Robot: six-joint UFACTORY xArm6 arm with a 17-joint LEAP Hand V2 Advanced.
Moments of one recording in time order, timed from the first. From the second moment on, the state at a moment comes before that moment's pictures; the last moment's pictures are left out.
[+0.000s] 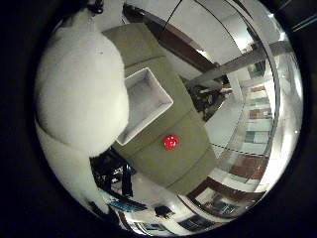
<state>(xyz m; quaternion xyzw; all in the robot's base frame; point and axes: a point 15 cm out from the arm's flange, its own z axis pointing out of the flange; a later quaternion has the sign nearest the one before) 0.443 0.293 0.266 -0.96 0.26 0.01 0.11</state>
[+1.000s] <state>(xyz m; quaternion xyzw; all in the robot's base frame) 0.493 0.218 0.254 -0.94 0.29 0.03 0.14</state>
